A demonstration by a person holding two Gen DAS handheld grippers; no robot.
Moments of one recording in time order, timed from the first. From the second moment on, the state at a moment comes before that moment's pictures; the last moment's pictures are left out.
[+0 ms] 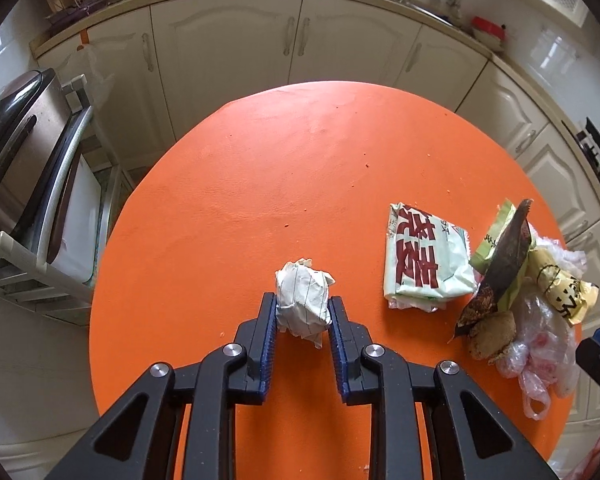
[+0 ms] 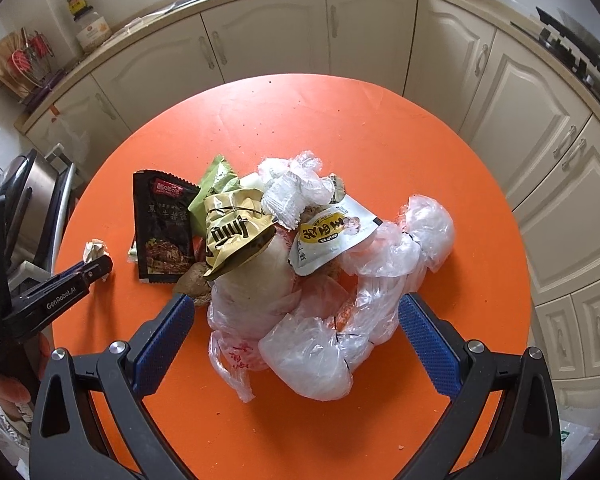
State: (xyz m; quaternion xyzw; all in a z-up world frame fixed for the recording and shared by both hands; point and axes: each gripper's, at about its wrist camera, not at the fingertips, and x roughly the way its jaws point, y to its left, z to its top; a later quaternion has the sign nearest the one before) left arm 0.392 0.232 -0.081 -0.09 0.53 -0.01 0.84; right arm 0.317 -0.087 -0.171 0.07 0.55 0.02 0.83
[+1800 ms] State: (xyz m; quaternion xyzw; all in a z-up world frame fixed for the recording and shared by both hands) left arm 0.218 0.192 -0.057 -0.07 0.52 -0.09 0.85; right arm 0.211 -0.035 -0.224 0.01 0.55 0.00 0.83
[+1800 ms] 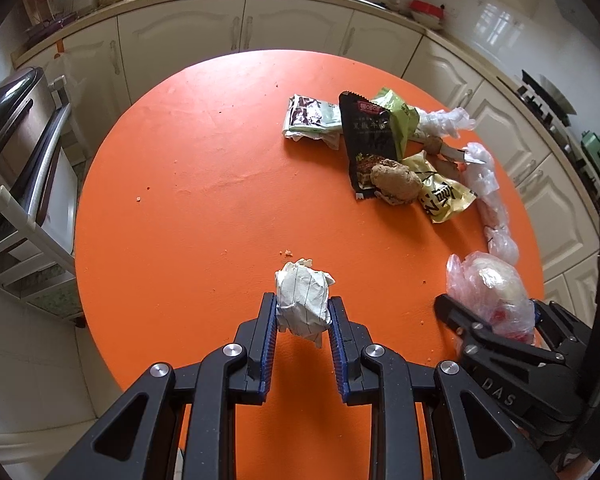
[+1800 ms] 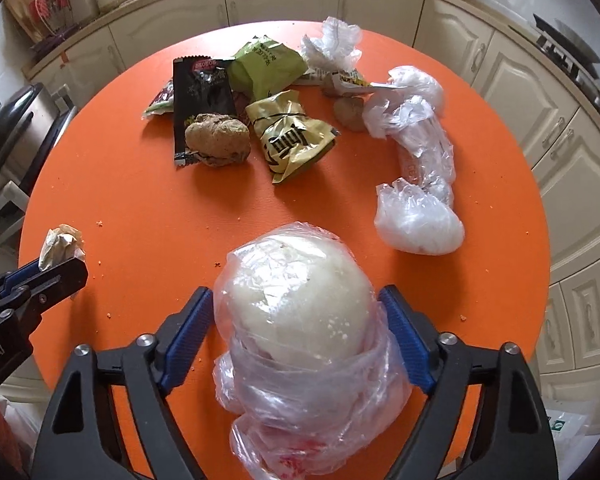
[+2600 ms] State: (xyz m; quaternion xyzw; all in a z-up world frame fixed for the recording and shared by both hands) left arm 0.202 0.080 -0.025 0.02 0.48 -0.15 0.86; right arm 0.162 -0.132 -0.174 0.07 0.49 -0.05 0.87
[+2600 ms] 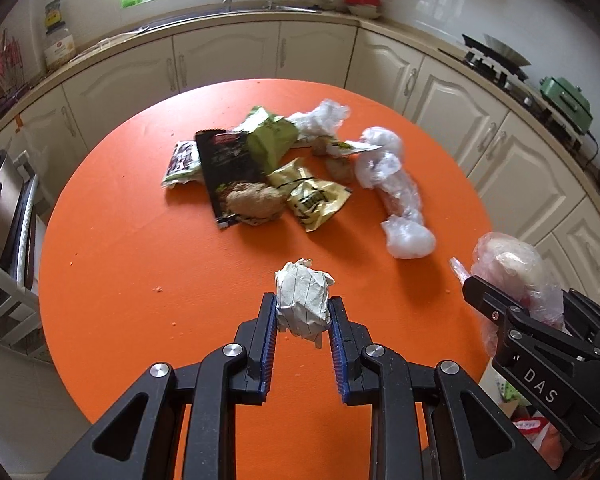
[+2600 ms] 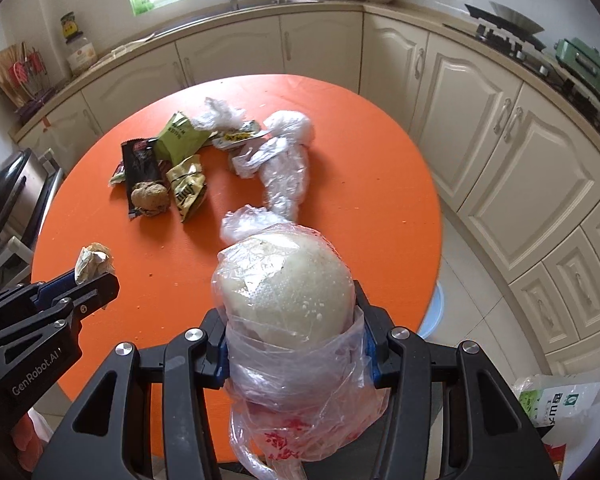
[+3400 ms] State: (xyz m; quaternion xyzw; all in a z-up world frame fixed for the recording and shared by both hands) left arm 0.242 -0.202 -0.061 0.15 0.48 -0.25 0.82; right arm 0.104 -0.349 -0.184 0.16 0.45 -0.24 0.84
